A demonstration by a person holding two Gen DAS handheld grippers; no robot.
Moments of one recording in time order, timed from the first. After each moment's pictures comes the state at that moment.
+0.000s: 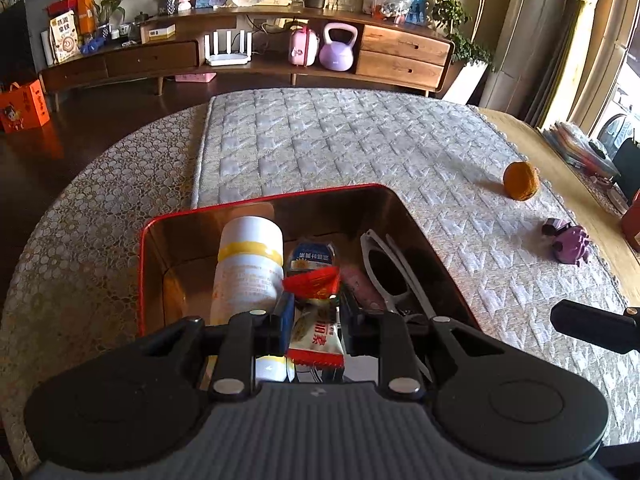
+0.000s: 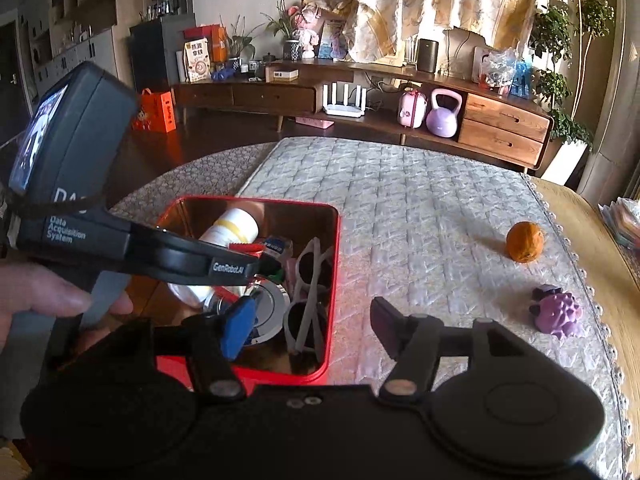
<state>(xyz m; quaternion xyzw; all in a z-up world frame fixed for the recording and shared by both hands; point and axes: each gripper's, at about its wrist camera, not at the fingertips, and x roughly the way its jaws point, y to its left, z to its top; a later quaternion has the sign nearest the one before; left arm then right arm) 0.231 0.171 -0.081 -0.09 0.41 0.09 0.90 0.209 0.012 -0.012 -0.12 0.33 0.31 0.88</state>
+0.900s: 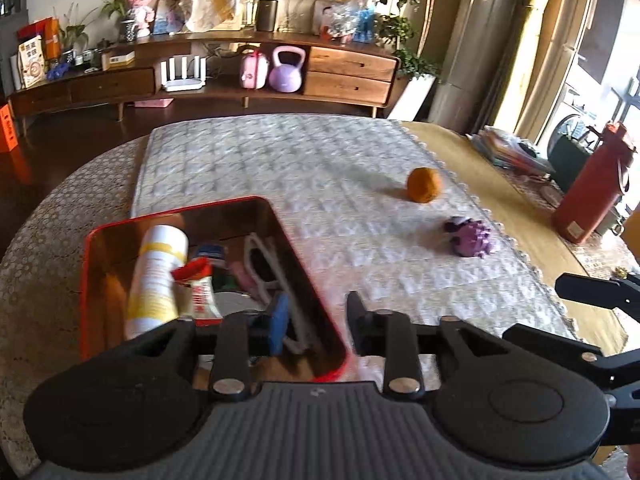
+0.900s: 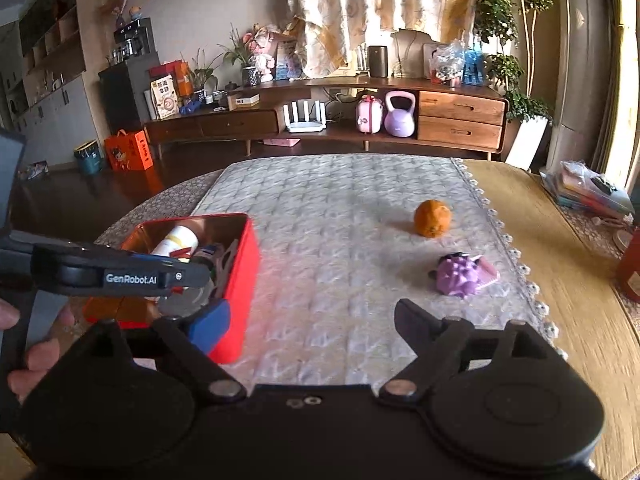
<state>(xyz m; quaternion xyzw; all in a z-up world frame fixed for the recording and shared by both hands) 0.197 0.092 -0.039 -0.09 0.38 0.03 0.92 0.210 -0.111 0.013 -0.05 0.33 0.29 0.90</state>
